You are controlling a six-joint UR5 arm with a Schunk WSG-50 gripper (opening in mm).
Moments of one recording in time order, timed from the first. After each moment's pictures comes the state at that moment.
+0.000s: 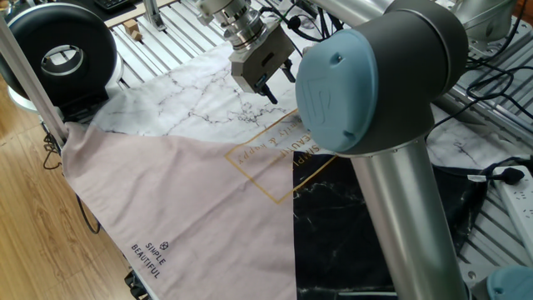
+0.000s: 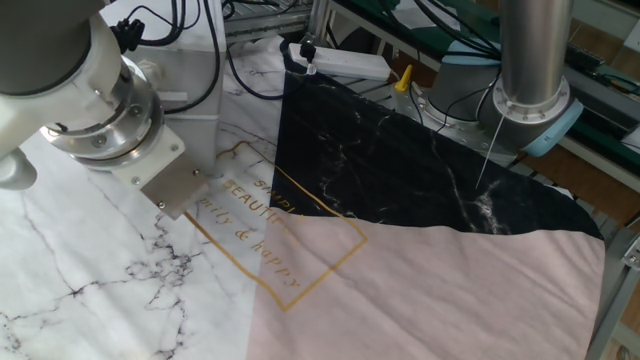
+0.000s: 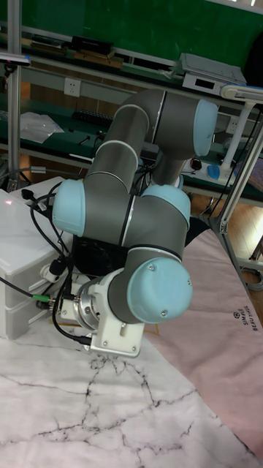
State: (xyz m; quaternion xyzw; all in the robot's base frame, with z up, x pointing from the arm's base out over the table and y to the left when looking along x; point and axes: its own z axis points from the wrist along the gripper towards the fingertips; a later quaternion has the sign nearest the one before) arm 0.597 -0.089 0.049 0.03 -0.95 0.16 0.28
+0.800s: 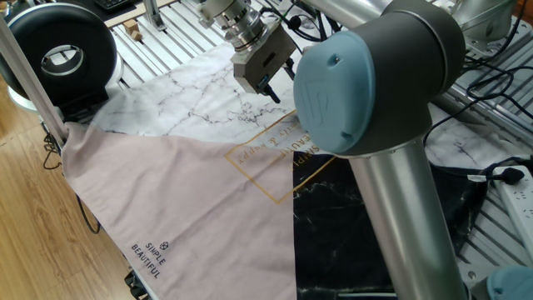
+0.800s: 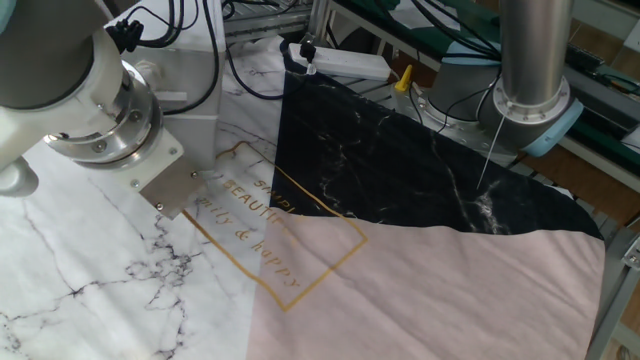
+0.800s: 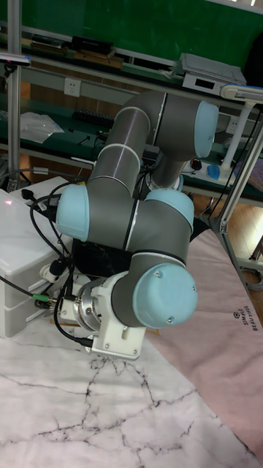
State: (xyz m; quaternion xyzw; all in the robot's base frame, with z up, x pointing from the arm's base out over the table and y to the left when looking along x) arm 0.597 -0.087 0.052 0.03 -0.94 0.17 0.28
